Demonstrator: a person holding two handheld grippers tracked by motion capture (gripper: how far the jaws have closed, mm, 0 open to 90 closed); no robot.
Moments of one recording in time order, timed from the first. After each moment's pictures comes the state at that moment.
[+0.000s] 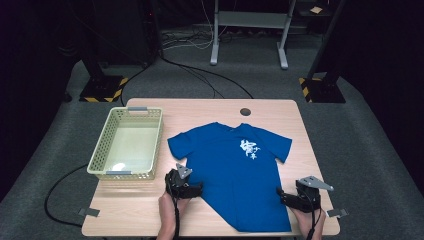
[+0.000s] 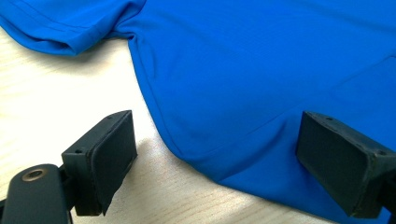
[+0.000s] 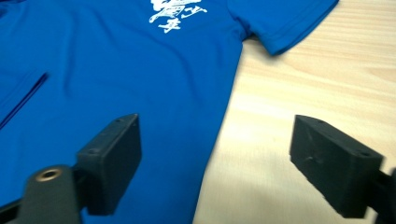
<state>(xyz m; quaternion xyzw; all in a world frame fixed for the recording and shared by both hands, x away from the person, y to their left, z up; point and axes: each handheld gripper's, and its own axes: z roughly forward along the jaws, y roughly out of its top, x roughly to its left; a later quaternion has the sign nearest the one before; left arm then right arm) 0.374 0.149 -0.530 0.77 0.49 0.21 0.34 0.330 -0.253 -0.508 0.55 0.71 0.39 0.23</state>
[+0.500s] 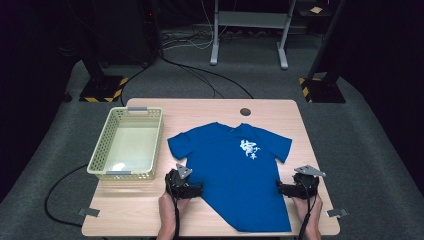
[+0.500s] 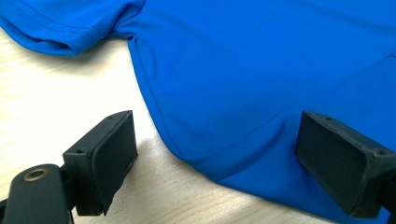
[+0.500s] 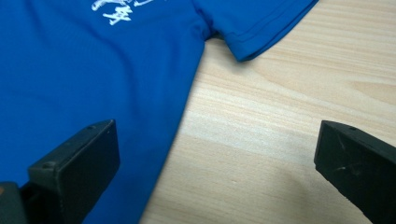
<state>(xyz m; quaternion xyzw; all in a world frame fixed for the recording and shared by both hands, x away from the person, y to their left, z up) 0.374 0.148 -0.530 0.77 0.49 0.21 0.34 0.374 -0.260 -0.523 0.55 0.72 0.34 0.25</state>
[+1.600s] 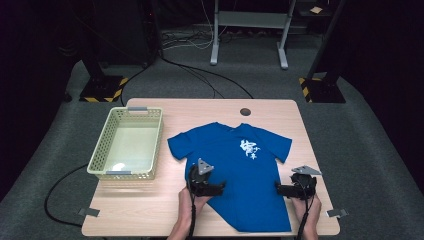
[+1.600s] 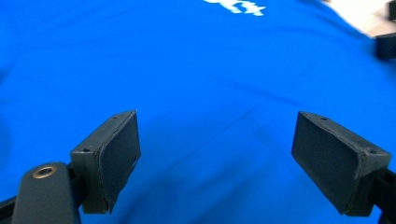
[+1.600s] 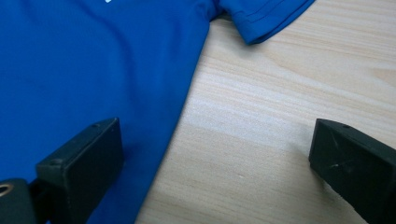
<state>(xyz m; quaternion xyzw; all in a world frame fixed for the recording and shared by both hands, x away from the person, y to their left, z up) 0.379 0.081 -0.507 0.80 0.43 0.14 0.41 0.378 -0.258 -0.530 0.55 0.73 0.32 0.24</state>
